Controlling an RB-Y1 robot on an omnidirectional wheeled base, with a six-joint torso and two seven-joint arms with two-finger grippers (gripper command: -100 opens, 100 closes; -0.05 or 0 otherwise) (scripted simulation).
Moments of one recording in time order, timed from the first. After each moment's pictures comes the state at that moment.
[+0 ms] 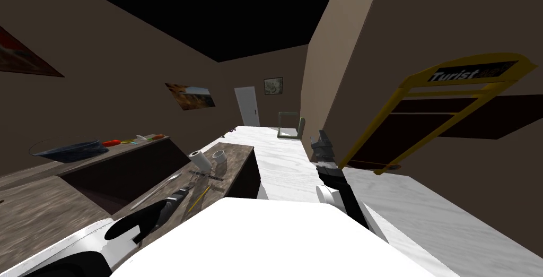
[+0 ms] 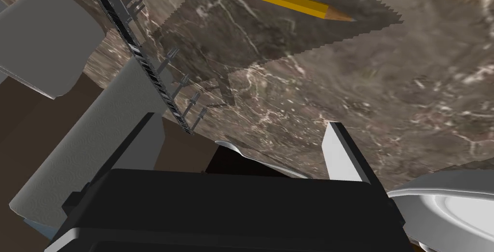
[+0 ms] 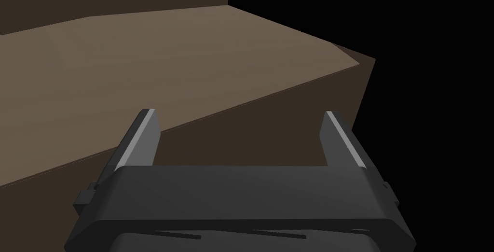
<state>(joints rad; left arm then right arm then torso) 1.10 0.94 0.33 -2.29 0.28 0.83 0.33 0.47 -0.04 0.04 -2.28 0.02 -0.36 0.01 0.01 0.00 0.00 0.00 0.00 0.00</state>
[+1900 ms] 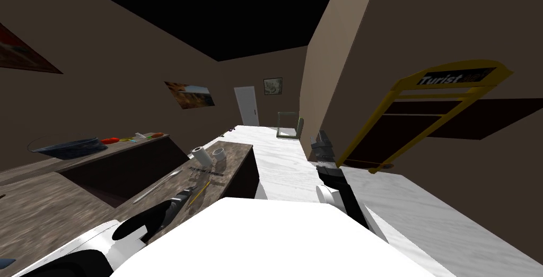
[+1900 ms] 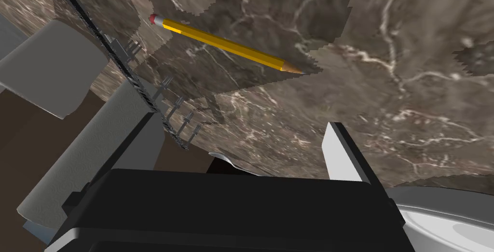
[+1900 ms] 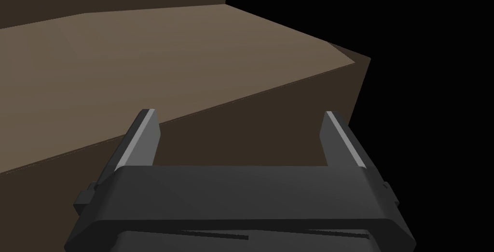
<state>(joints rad) 1.07 0.87 0.30 -2.34 0.24 0.89 0.29 0.47 -0.04 0.04 -2.28 0.02 -0.36 0.01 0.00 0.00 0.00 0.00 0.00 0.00</state>
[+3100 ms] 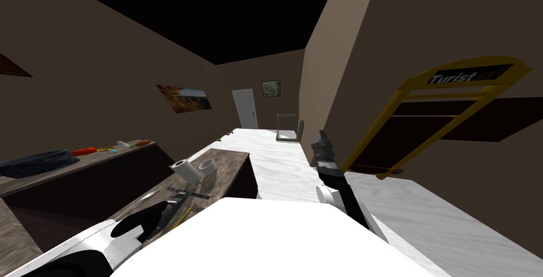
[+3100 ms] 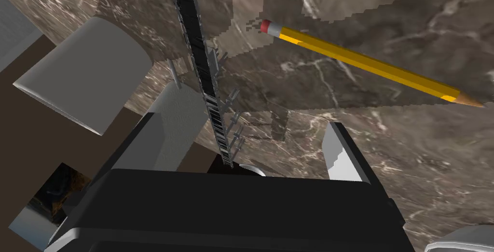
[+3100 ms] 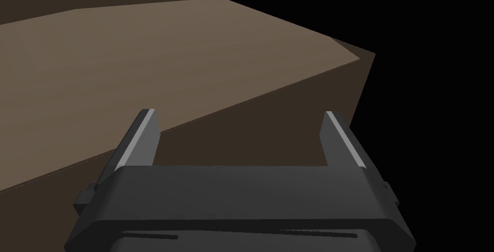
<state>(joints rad) 1.08 0.91 0.31 -2.29 0.30 0.90 0.33 0.47 -0.04 0.04 -2.28 0.02 -0.36 0.01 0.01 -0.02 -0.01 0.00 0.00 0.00</state>
